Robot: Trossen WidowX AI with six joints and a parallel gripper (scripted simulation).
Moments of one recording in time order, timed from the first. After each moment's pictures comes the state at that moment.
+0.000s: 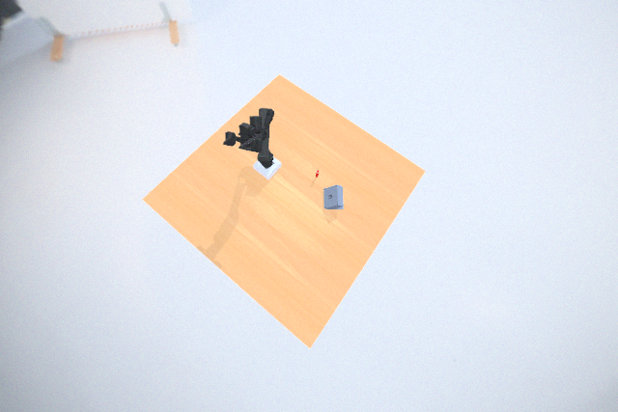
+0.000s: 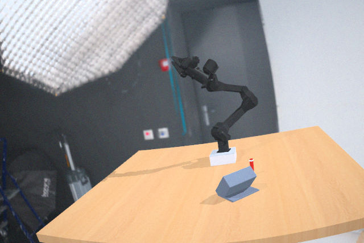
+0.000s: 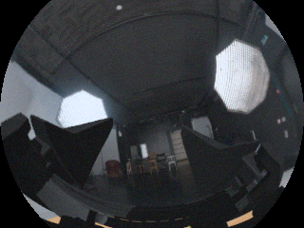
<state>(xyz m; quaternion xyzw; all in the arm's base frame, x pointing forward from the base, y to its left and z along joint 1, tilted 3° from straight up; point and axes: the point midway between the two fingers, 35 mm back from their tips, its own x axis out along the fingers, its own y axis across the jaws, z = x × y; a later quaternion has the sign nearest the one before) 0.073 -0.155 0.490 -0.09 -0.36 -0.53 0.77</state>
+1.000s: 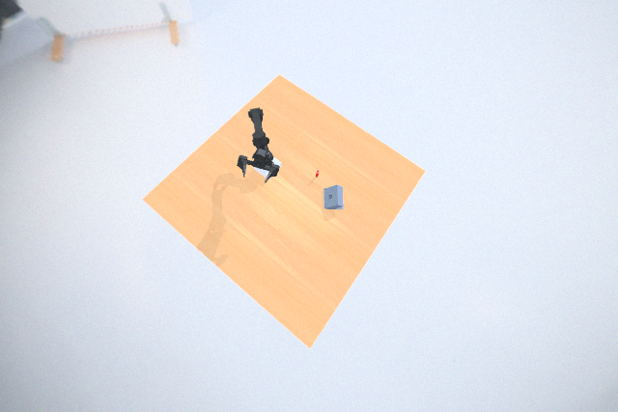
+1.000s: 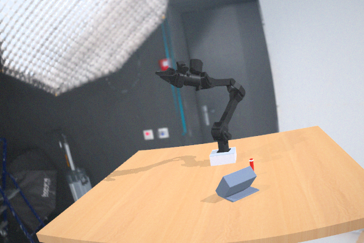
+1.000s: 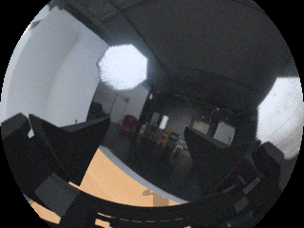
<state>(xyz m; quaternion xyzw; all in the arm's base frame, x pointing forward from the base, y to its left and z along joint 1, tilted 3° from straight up) 0.216 -0.167 0.432 -0.19 -0.08 -0.40 0.89</state>
